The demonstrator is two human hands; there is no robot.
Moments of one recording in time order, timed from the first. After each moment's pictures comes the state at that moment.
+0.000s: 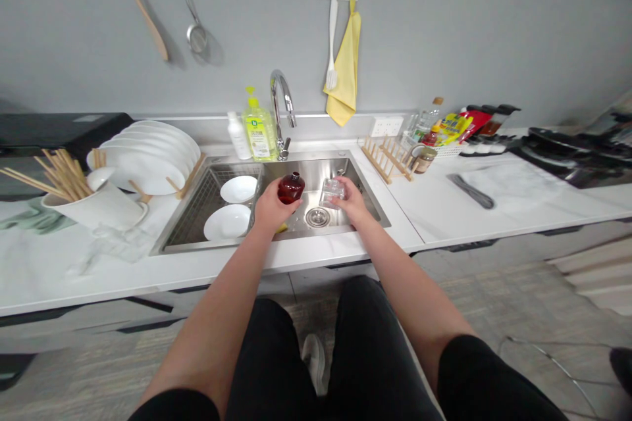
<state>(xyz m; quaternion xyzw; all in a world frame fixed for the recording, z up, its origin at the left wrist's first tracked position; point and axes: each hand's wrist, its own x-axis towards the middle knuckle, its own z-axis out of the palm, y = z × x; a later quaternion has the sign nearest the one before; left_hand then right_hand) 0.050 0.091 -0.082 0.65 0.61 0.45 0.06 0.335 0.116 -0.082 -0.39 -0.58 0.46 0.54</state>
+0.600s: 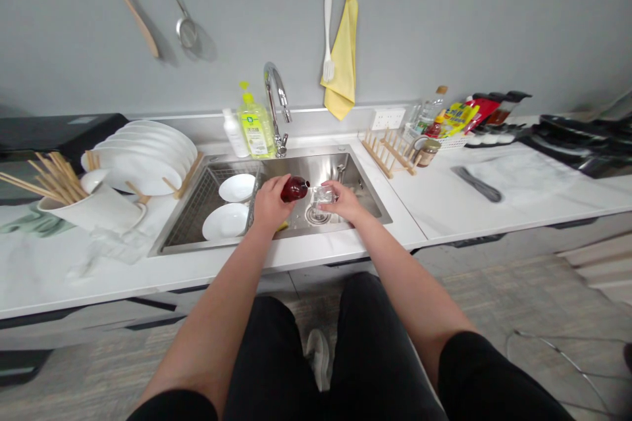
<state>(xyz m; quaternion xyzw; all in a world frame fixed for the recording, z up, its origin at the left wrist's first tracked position) 0.051 0.094 -0.079 0.74 0.55 0.39 -0.02 0.333 0.129 -0.098 -0.41 -0.69 0.39 0.45</state>
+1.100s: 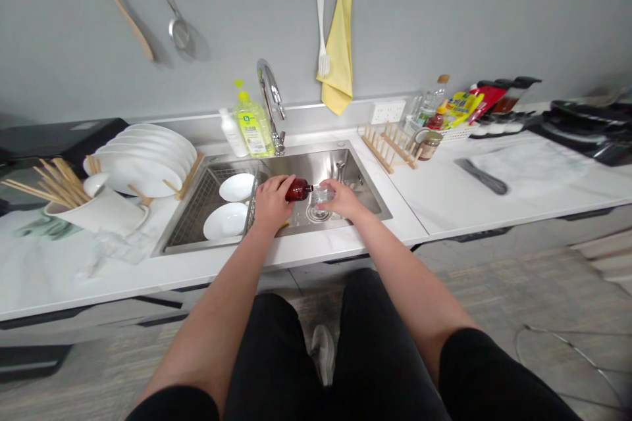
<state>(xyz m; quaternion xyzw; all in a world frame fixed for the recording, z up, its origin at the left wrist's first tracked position) 0.062 0.086 -0.076 0.77 0.56 0.30 -0.10 0.335 0.136 -0.111 -0.44 -0.72 0.33 0.42</state>
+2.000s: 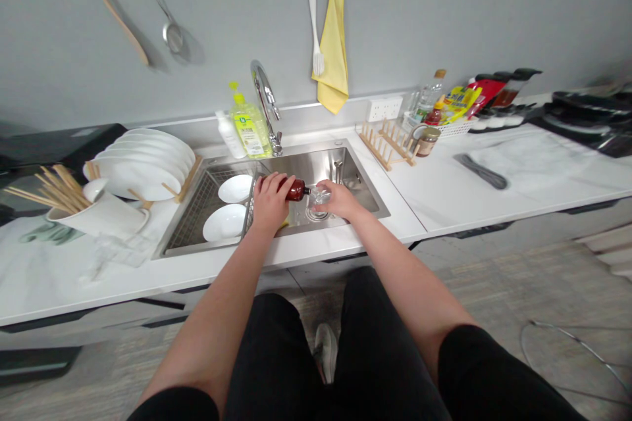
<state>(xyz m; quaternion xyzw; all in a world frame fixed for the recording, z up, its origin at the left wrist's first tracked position) 0.065 0.084 -0.073 0.78 0.53 0.30 -0.15 0.336 0.135 -0.112 -0.45 -0.75 0.28 0.39</state>
